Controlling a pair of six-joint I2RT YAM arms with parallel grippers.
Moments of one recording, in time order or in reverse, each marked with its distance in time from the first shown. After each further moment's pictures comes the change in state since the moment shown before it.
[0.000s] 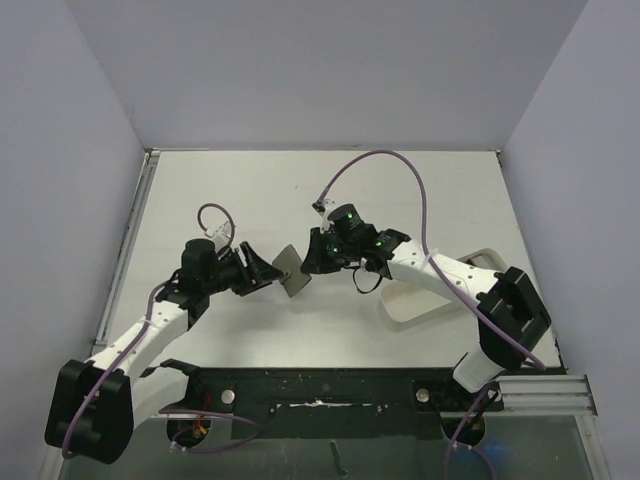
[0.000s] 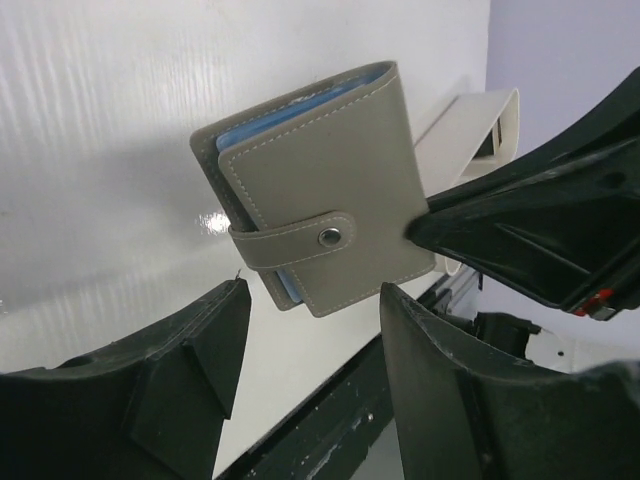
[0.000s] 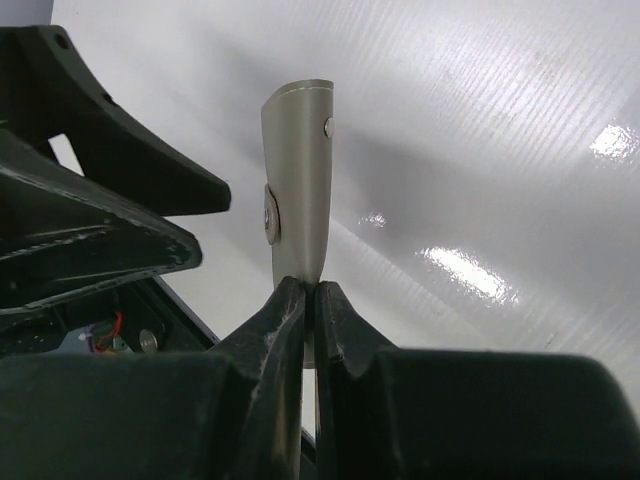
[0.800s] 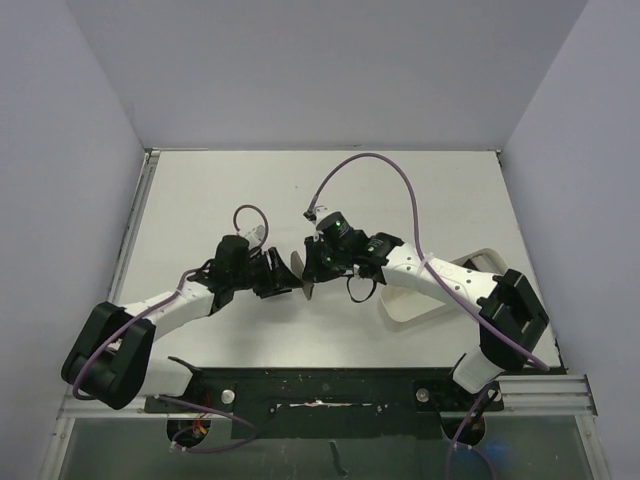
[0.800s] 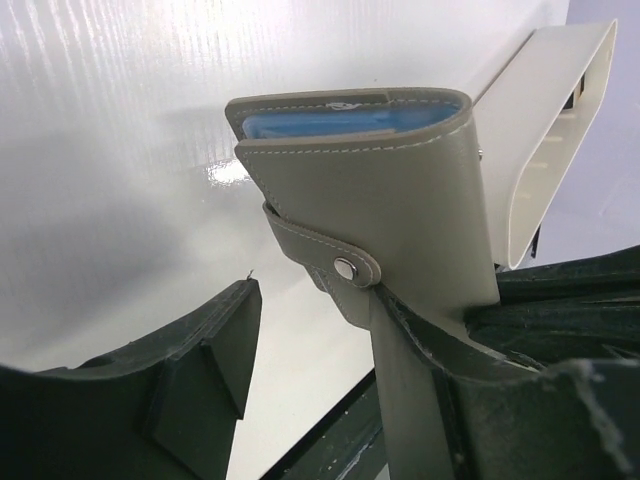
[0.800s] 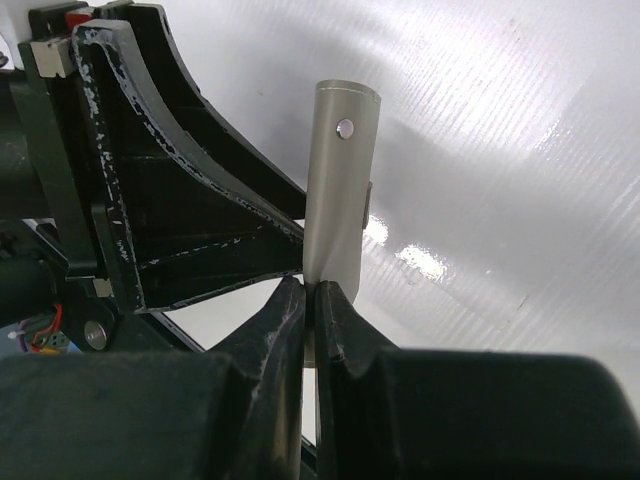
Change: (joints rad) left arm -0.169 0.321 0.047 0.136 -0.036 0.005; right arm 0.089 -0.018 0.043 -0.137 0.159 -0.044
